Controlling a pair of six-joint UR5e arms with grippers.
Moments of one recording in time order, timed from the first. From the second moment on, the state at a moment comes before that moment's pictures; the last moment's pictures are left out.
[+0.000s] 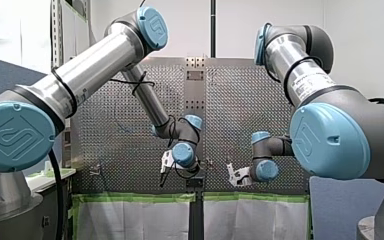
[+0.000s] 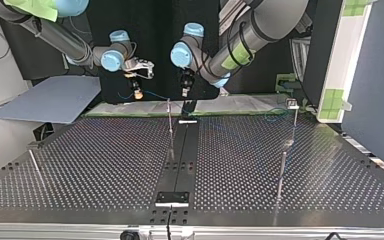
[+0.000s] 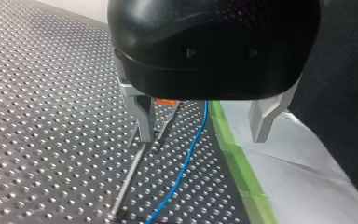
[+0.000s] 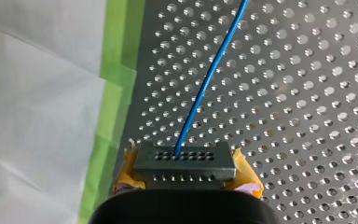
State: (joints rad) left arm -0.66 -2.40 -1.61 -2.69 -1.99 -1.66; right arm 1.93 -0.66 1.72 -0.70 1.46 1.32
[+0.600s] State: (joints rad) left arm -0.66 -2.40 -1.69 -2.74 -2.01 -1.64; right arm 1.99 -0.68 1.87 -0.80 1.53 1.30
